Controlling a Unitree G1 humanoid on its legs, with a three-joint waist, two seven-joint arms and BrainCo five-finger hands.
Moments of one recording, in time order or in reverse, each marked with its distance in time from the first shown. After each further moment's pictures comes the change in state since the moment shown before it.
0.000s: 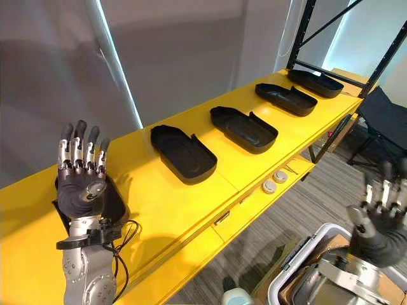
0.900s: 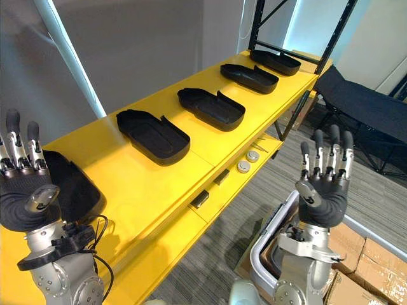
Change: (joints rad) left arm 0.002 -0.018 0.079 -0.130 0.104 -0.153 0.053; right arm -0.151 -0.029 0.250 0.110 -0.014 0.038 -0.099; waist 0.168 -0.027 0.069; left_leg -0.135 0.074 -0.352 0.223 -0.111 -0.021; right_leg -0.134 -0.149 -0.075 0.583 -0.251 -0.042
